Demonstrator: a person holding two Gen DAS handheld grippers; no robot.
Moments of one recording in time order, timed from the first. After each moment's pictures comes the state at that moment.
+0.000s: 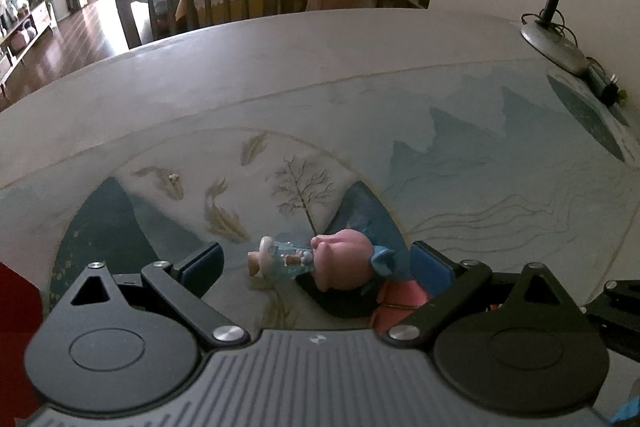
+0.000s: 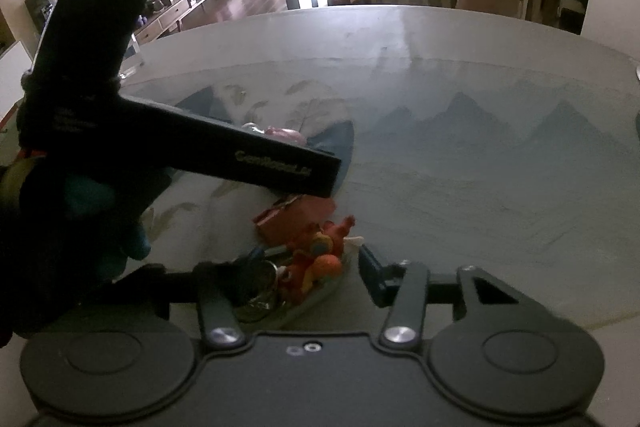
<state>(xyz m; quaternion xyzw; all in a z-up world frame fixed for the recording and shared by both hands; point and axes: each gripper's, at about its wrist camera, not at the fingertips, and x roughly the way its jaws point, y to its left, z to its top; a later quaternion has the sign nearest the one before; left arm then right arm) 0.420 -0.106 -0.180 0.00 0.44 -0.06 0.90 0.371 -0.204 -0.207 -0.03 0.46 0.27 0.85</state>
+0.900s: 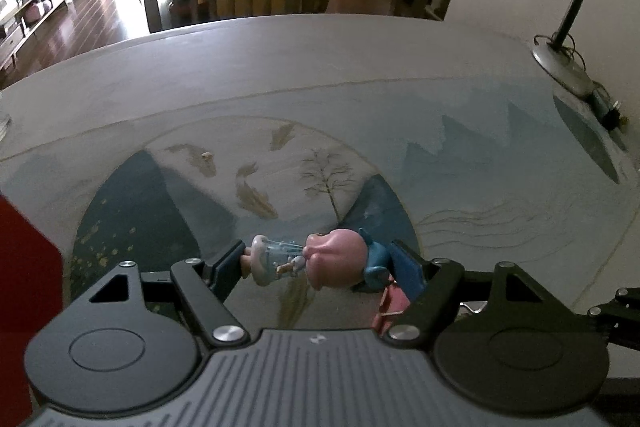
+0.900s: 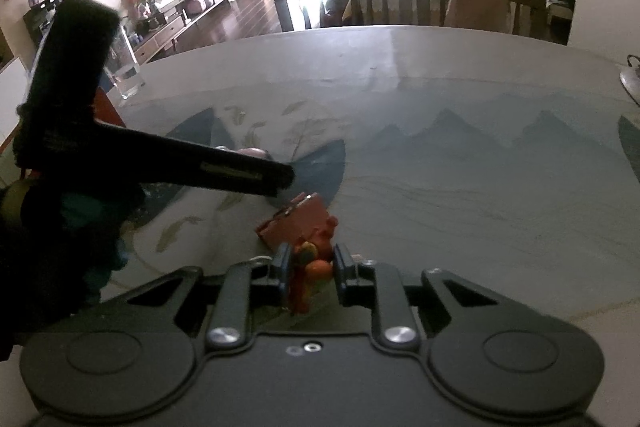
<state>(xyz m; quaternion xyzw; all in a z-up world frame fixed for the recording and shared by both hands) 0.403 -0.085 -0.167 -0.05 0.45 -0.04 0.89 0.357 -0.220 -0.189 -0.02 0.43 0.25 0.87</state>
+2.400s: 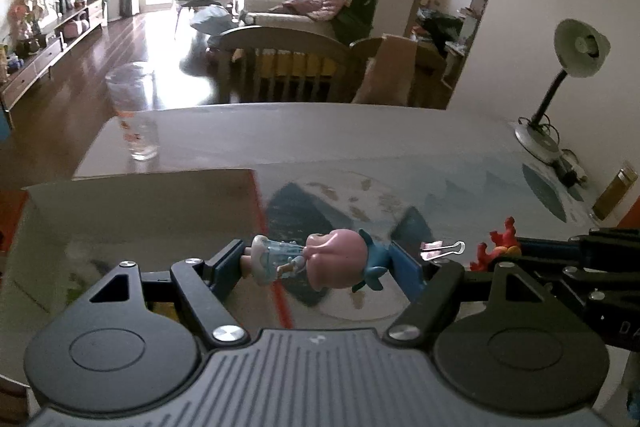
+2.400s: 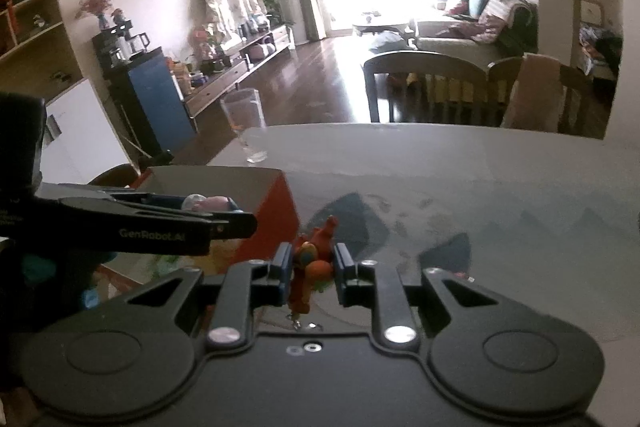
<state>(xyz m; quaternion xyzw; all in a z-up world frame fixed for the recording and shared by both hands) 0.239 0.050 -0.025 -0.08 0.37 -0.02 0.93 0.263 -0.126 -0.053 -0.02 0.35 0.33 0.88</state>
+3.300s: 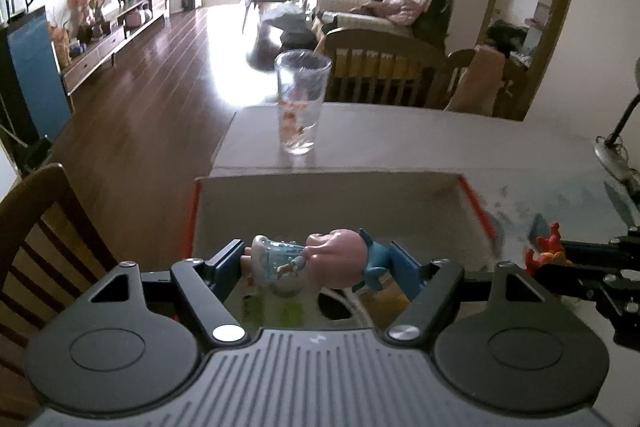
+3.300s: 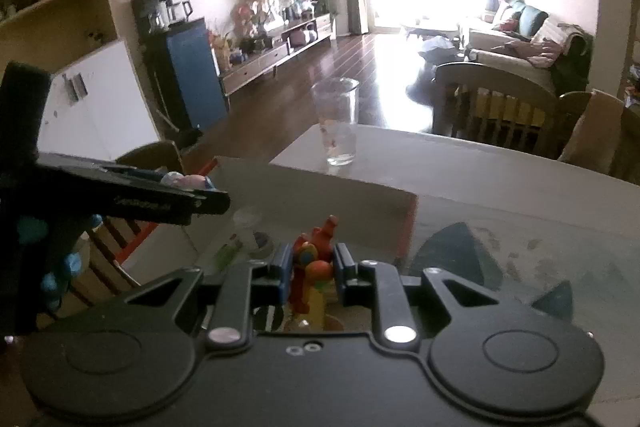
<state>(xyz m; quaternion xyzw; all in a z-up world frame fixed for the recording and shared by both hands) 0.215 0.222 -0.041 -0.08 0.38 0.07 0.92 0.250 0.029 -0.068 -0.08 0.35 0.38 0.86</state>
